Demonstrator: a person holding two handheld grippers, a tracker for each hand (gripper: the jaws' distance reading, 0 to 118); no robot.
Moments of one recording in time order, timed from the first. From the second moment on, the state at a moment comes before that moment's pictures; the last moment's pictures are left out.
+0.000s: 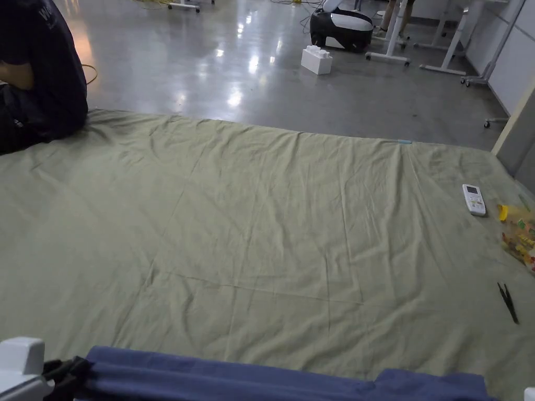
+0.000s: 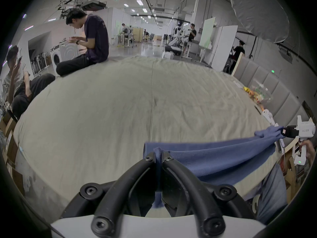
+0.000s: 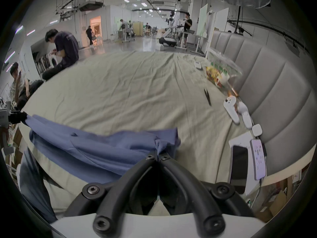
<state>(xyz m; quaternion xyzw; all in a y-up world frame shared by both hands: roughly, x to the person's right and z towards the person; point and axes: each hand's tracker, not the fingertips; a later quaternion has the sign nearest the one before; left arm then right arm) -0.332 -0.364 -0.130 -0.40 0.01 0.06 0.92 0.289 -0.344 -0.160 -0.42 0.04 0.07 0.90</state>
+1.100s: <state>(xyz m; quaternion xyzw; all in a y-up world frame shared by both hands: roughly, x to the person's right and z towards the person) -0.216 -0.287 -0.206 -0.16 0.07 -0.01 0.98 0.182 -0.284 -0.201 -0.10 0.01 0.09 0.99</state>
